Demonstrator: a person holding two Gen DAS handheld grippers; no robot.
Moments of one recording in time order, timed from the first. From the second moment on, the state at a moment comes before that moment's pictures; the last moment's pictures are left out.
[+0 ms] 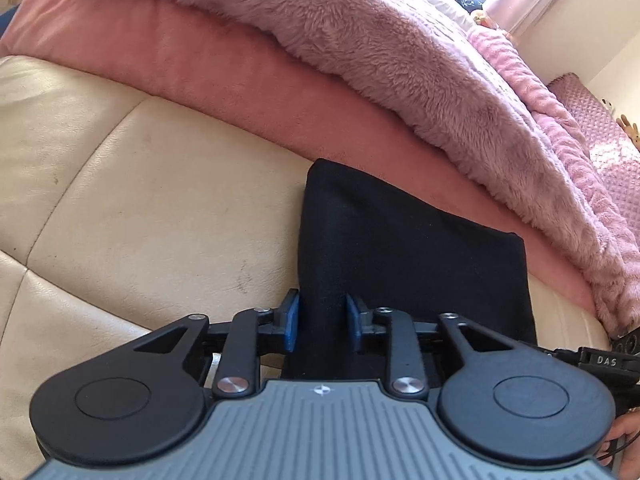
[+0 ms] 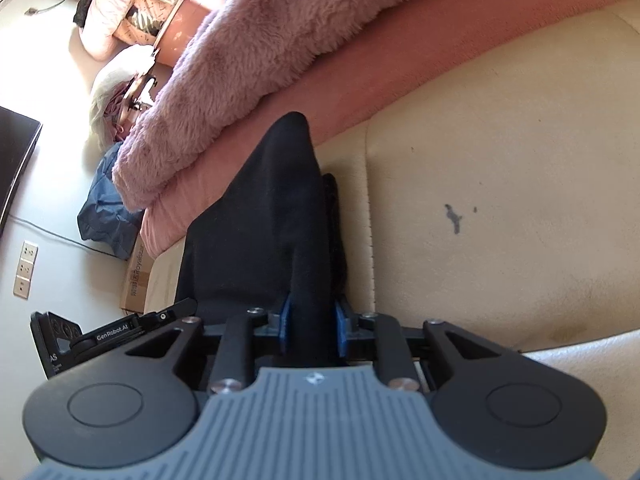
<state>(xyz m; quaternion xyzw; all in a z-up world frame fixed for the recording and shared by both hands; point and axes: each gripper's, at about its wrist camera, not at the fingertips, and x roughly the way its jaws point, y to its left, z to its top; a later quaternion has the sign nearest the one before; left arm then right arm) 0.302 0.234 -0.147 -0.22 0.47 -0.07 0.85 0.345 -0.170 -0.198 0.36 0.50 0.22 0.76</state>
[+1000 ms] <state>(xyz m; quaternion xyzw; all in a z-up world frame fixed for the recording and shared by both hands) 0.202 0.168 -0.114 -0.12 0.41 0.06 0.90 0.260 -0.109 -0.137 0.09 0.40 0.20 0.89</state>
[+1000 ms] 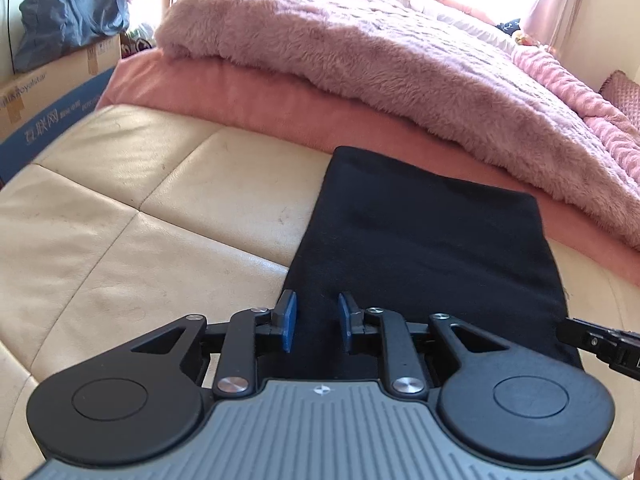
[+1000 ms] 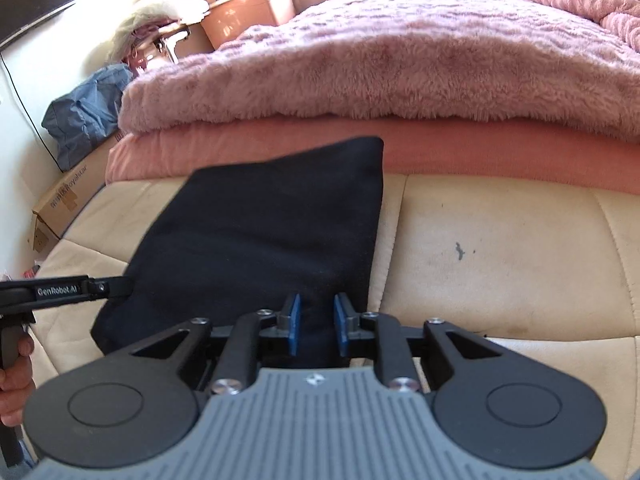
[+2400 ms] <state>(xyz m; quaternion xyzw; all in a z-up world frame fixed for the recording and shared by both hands) 0.049 0.055 -0.038 0.04 0.35 0.06 0.93 0.042 -0.144 -0.054 0.03 0.33 0.13 0.94</state>
